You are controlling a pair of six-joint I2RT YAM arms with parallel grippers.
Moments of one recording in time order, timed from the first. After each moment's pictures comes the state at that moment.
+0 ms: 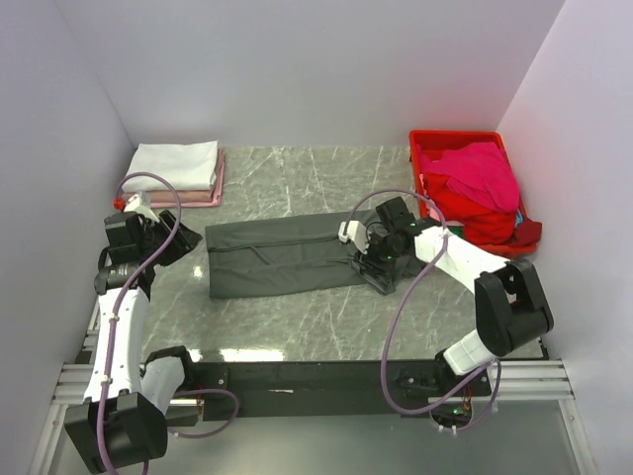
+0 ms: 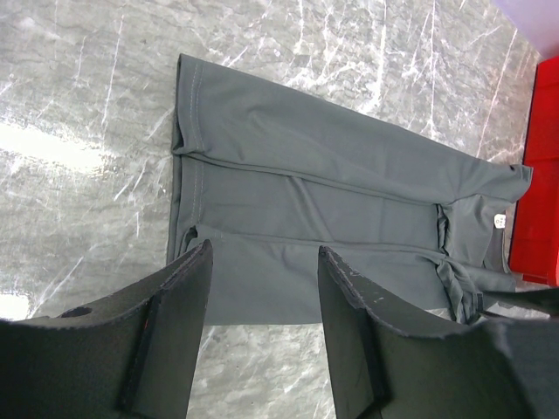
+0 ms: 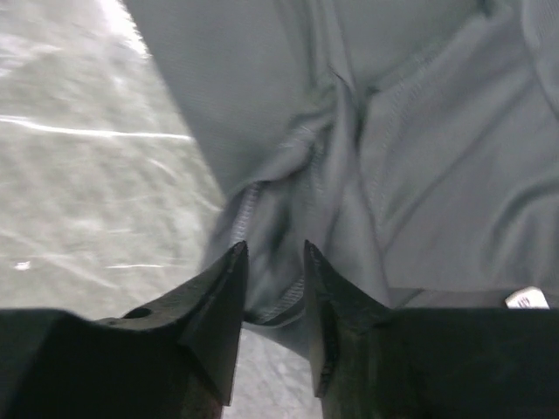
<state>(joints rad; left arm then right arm) 0.23 0.89 0.76 -0.47 0.34 -0.46 0.41 1.50 0.95 -0.60 -0.39 -0.82</state>
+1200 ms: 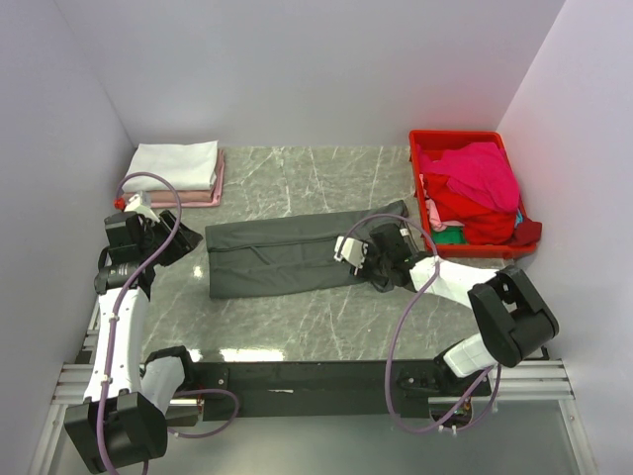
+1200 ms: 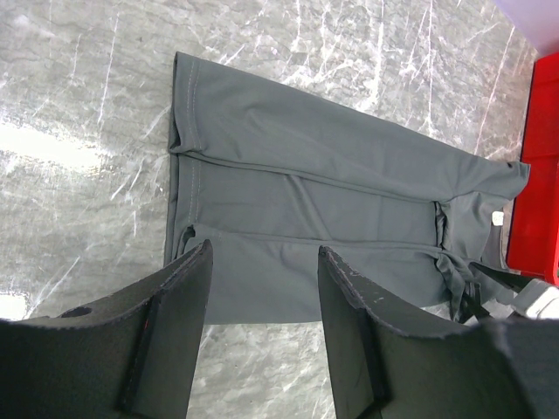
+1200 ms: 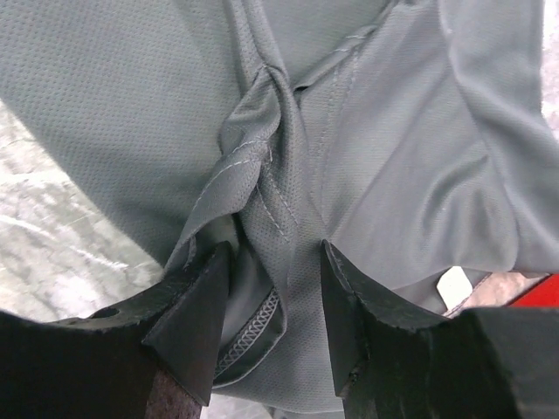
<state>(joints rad) 0.23 0.89 0.76 -0.47 0.35 -0.46 0.52 1.47 0.64 -0.06 -0.06 -0.82</state>
